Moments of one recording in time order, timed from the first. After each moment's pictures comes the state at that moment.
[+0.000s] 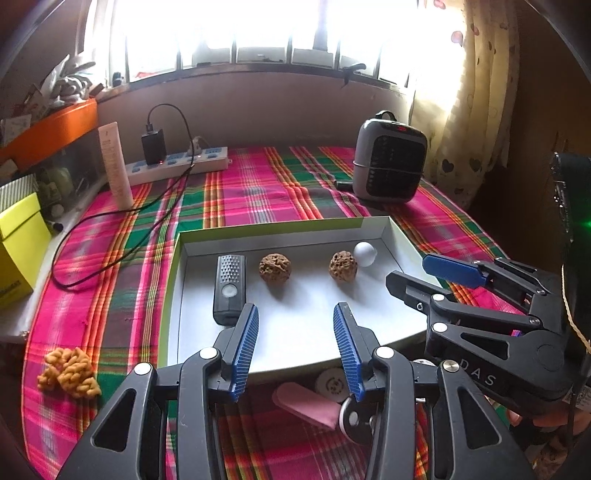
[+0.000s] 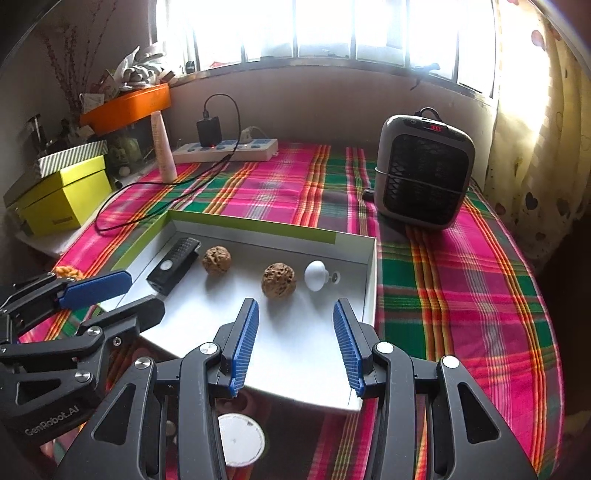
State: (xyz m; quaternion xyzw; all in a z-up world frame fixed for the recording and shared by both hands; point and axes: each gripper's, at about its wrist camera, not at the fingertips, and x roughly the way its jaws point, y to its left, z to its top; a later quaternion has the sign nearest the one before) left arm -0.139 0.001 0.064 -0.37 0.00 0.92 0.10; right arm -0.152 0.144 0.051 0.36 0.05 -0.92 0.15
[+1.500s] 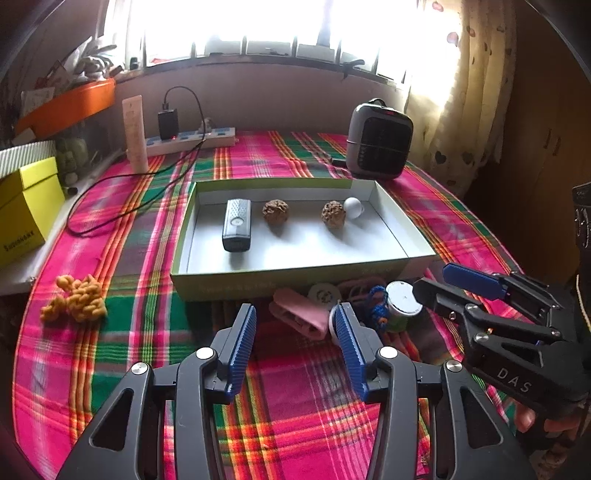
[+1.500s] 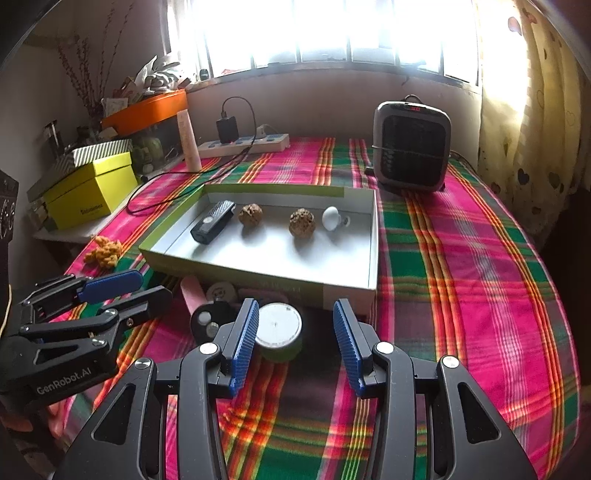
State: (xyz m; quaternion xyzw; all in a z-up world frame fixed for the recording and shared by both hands) left arm -0.077 -0.010 0.049 -0.38 -0.02 0.92 0.11; right arm -0.080 0.155 0.040 0.36 0.02 -0.92 0.16
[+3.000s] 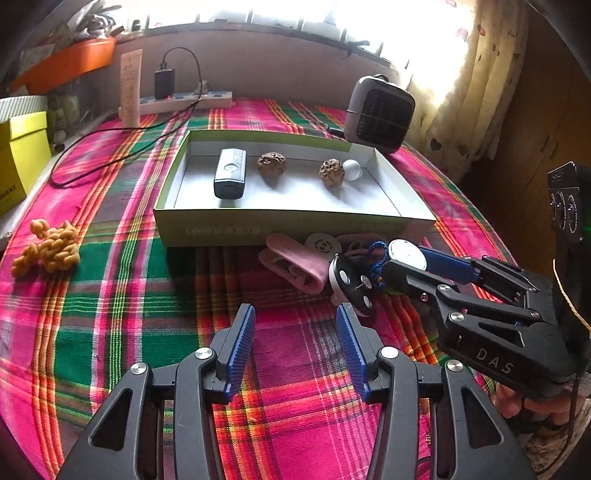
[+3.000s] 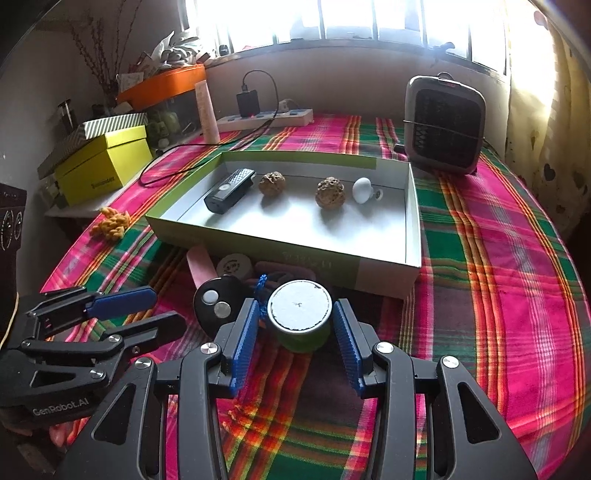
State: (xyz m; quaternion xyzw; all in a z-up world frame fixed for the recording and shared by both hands) left arm -0.073 -0.017 0.018 -0.42 -0.06 0.90 0.13; right arm -0.091 0.143 0.018 0.39 0.03 -0.90 0.20
